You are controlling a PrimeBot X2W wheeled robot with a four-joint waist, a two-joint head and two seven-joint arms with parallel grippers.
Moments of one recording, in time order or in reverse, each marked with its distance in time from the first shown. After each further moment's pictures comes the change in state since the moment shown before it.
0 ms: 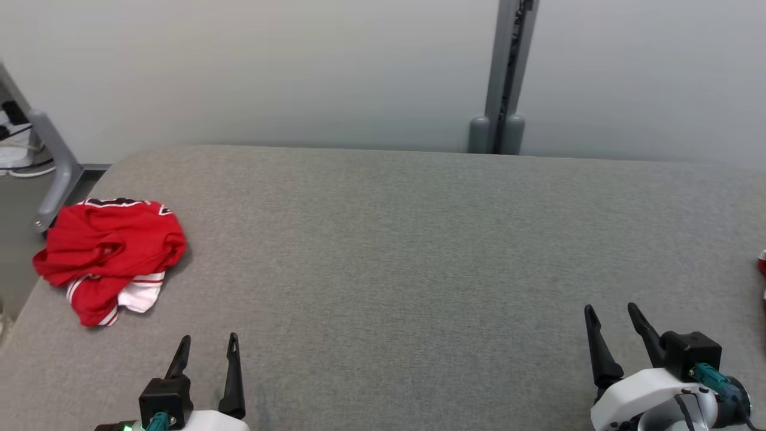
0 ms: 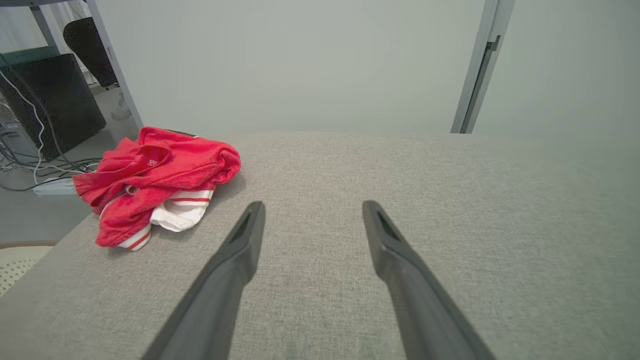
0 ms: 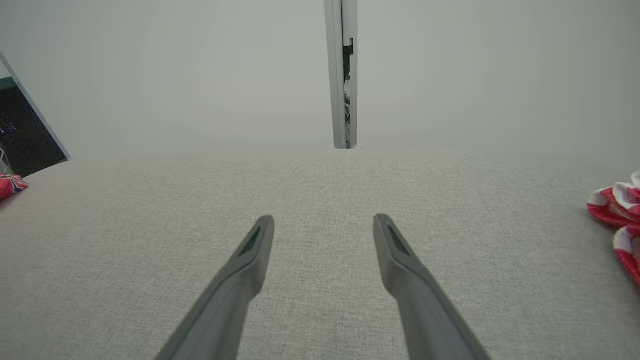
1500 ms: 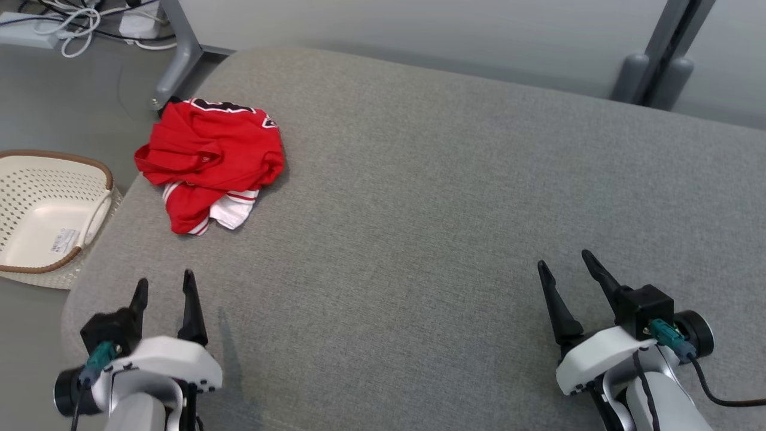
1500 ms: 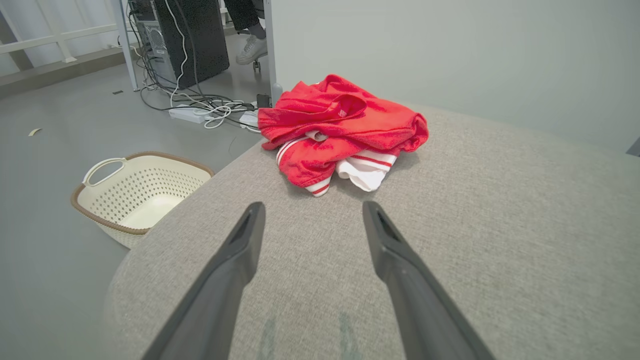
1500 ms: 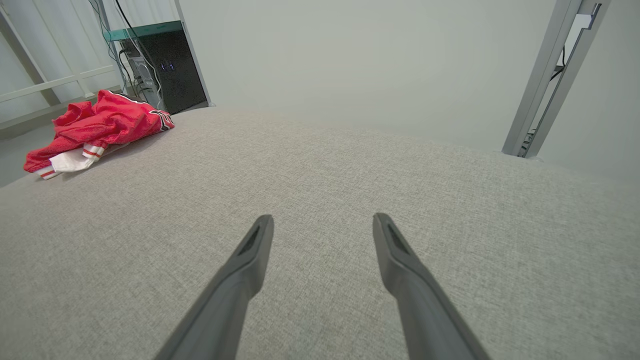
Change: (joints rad) left arm -0.207 0.000 0.152 0.174 -0.077 -0.071 0.000; right arm -0.107 0.000 0.129 -0.032 -0.069 0.000 0.000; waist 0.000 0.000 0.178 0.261
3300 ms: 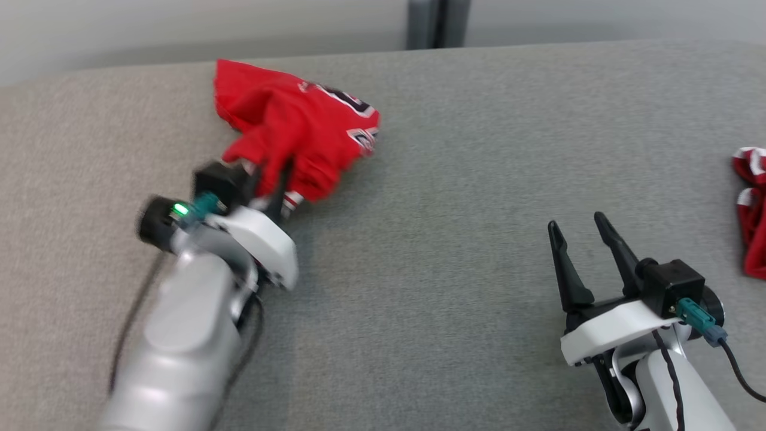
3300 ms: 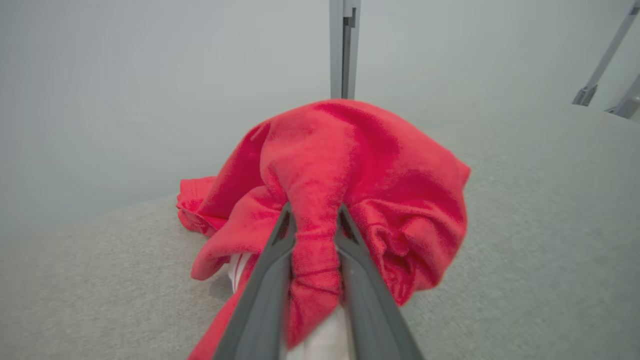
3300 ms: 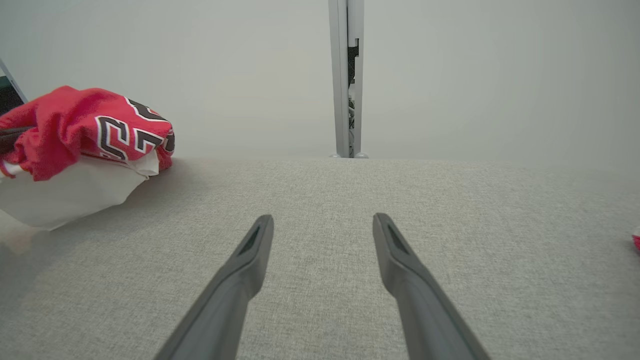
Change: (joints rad) left arm -0.541 0.003 -0.385 0.368 0.010 -0.158 0.003; right arm -0.041 -0.002 -0.015 -0.117 0.068 0.000 -0.003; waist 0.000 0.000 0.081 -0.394
